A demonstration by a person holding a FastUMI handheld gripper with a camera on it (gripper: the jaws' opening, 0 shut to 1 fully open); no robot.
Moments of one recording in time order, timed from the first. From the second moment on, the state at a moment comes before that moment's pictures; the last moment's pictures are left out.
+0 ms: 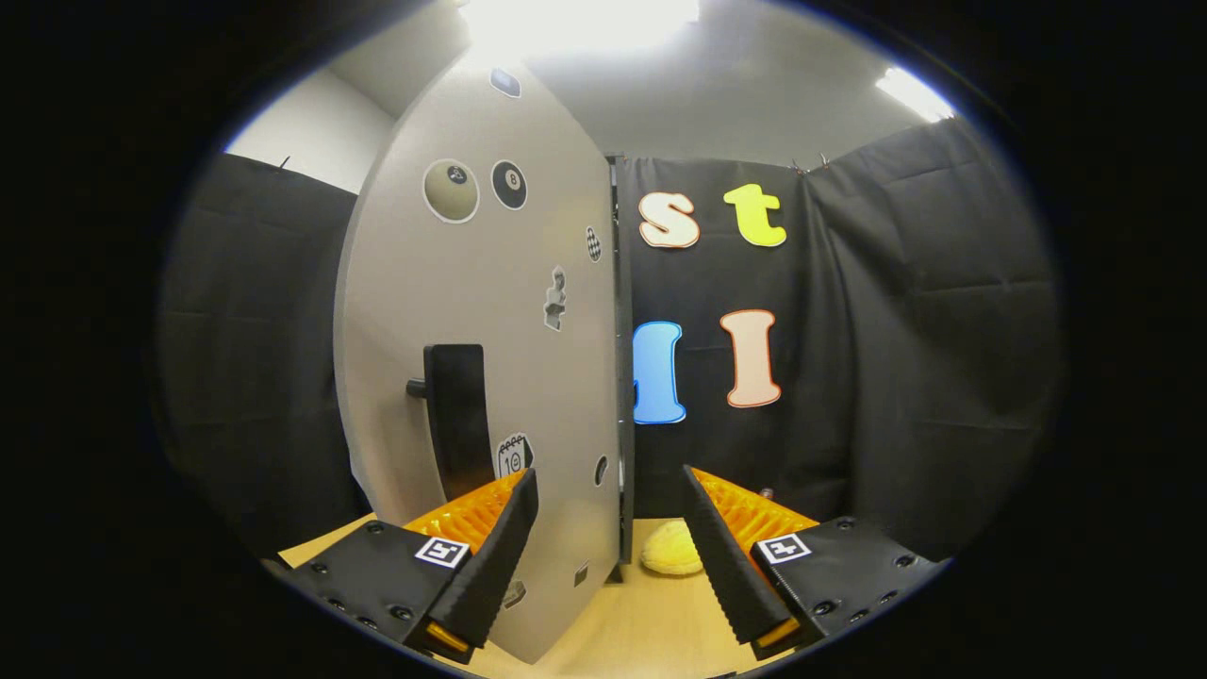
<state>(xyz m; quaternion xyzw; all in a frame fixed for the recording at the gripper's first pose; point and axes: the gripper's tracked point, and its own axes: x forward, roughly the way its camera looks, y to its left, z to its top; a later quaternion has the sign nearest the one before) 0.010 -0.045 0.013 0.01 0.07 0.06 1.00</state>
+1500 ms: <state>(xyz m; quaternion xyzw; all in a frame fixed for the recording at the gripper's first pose) 0.029 0.083 -0.006 -0.01 0.06 0.08 0.99</state>
